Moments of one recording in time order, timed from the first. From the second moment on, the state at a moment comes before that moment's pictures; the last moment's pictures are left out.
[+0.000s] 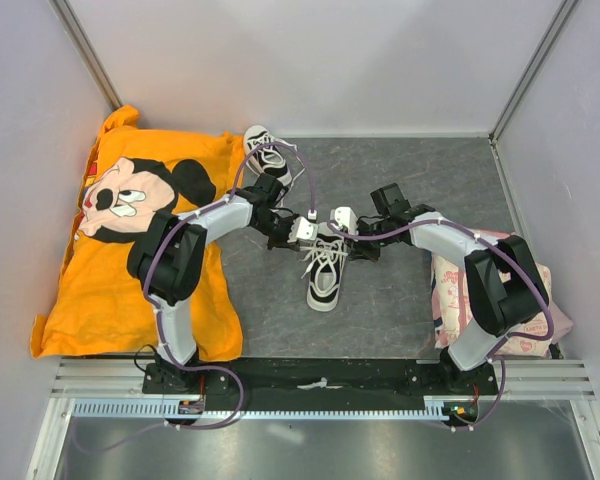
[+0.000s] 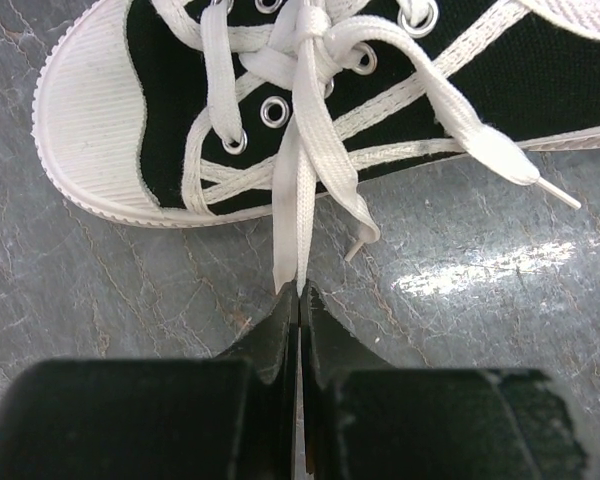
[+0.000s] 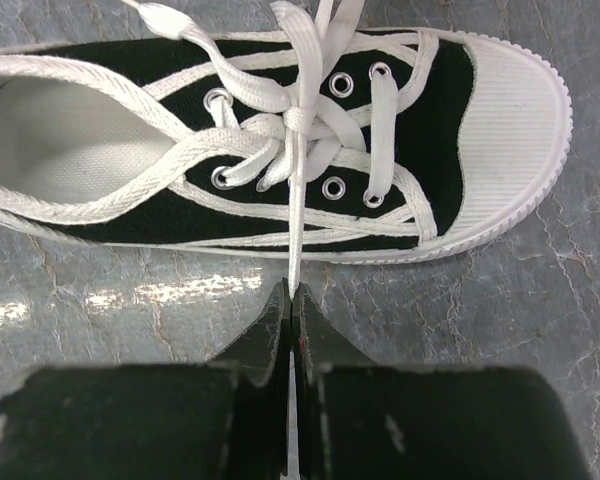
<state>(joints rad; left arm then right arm) -0.46 1.94 1.31 -0.62 0.71 1.32 0.41 1.67 1.04 -0.46 -0.65 -0.87</state>
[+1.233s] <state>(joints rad) -0.47 1.71 1.16 -0.62 0.64 1.20 0.30 1.66 1.19 -0.61 -0.66 -0.67</state>
